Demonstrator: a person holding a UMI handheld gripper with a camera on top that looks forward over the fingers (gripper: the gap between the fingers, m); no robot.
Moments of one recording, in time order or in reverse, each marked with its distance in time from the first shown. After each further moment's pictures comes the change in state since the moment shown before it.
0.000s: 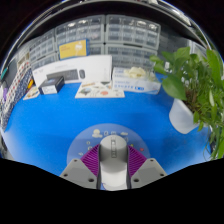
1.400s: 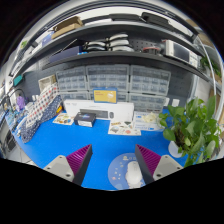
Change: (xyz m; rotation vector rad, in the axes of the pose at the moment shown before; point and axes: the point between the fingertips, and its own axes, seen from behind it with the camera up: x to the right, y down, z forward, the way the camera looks) arm -0.089 -0.119 -0.186 0.253 -0.131 -0.058
